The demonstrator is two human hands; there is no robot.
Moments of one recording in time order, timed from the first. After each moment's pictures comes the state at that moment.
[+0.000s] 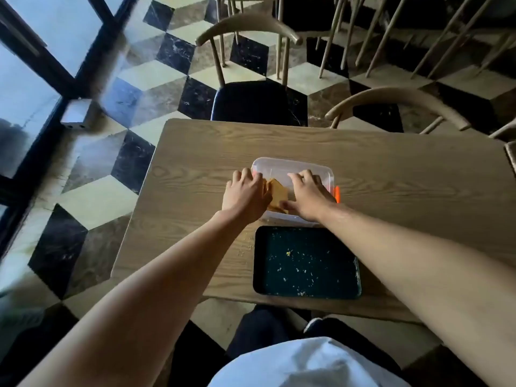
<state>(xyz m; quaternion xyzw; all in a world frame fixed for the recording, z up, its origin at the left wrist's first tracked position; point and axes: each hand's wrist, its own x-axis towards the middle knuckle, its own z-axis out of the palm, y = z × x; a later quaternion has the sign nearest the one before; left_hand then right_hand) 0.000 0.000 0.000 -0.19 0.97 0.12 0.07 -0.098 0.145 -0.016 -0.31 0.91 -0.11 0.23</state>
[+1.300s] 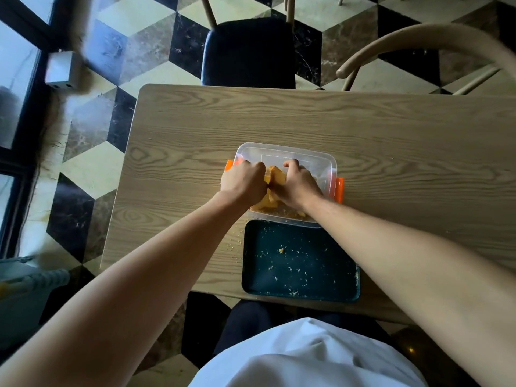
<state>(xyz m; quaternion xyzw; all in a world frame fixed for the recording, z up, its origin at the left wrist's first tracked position) -0.069 -0.001 -0.048 -0.21 0.96 0.08 0.19 -0.133 0.123 -0.074 -0.16 0.88 -0.25 0.37</state>
